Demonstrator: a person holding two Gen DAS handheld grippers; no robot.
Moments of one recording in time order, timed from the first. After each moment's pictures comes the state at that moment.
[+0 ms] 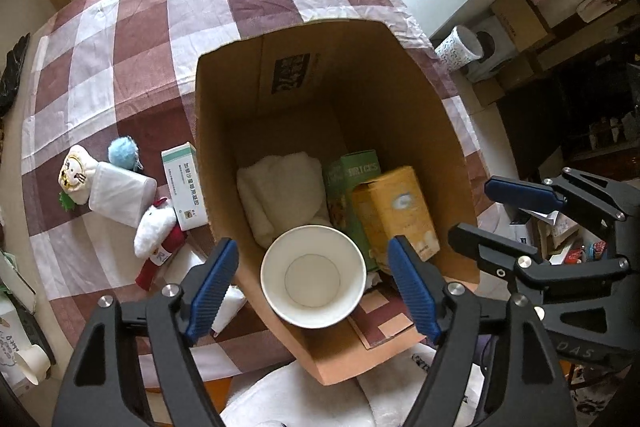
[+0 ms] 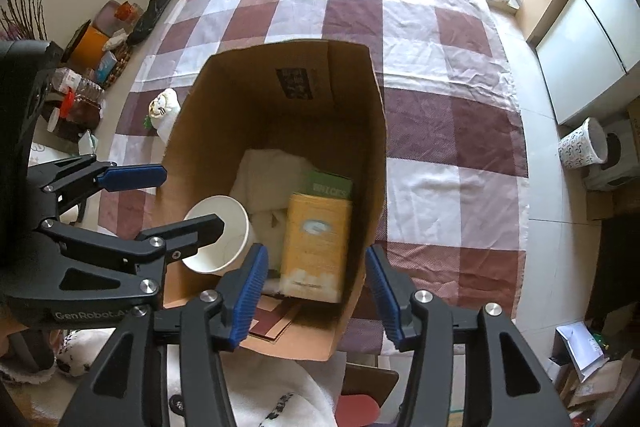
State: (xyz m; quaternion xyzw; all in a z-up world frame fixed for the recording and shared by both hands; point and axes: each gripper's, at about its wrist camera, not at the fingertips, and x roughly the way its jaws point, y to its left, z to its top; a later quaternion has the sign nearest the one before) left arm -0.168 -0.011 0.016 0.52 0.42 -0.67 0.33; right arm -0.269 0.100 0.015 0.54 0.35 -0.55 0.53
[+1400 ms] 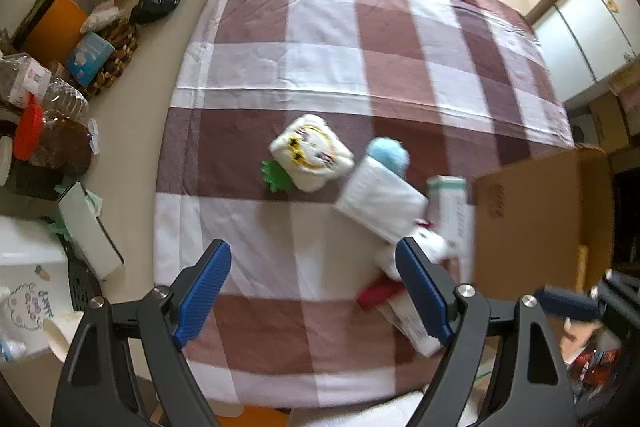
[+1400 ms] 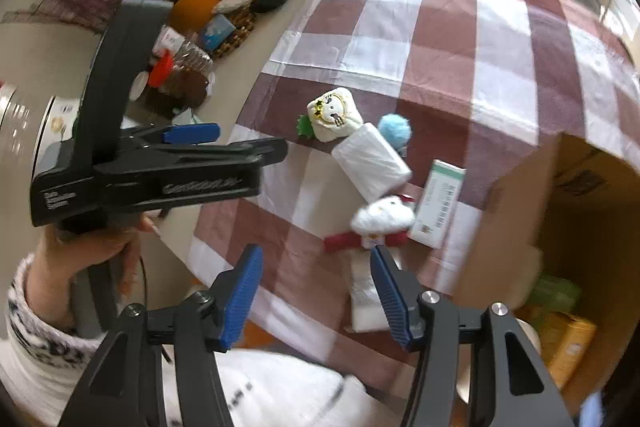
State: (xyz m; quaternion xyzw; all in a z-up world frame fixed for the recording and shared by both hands) left arm 0.084 -0.097 -0.028 0.46 0.46 -0.58 0.49; right arm -0.072 -0.013 0.001 0.55 0.34 -0.44 0.63
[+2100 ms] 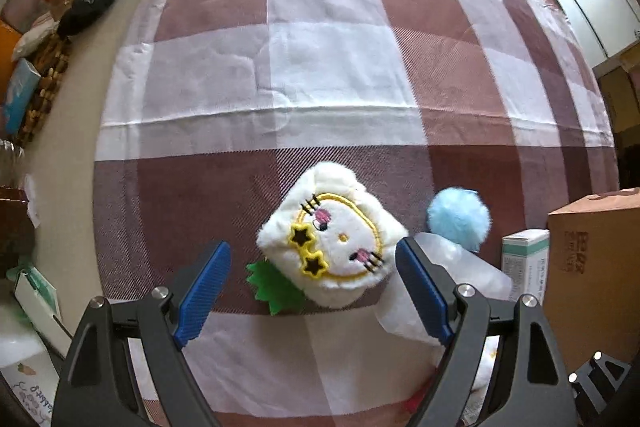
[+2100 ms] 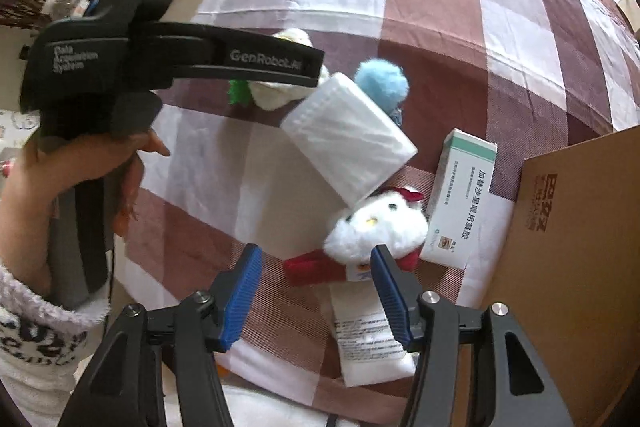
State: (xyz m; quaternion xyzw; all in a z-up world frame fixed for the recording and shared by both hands) left arm 0.073 -0.178 -0.140 0.50 0.45 -0.58 0.46; right arm -0.044 -0.046 -0.099 0.56 0.40 -0.47 0.55
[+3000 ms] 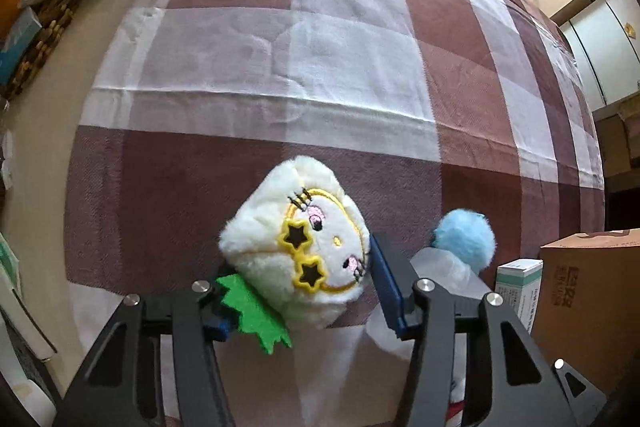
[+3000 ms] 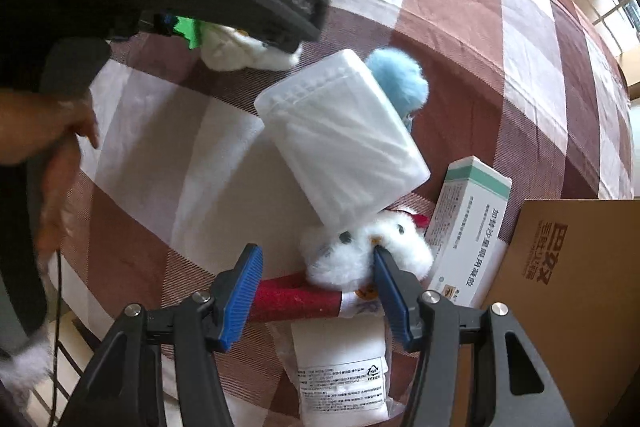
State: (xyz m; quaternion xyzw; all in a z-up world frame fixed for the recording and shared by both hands) left arm 0.091 -0.181 -0.157 0.43 0.50 -0.58 0.48; right arm -0.021 -0.060 -0.133 0.48 0.49 -0.49 0.54
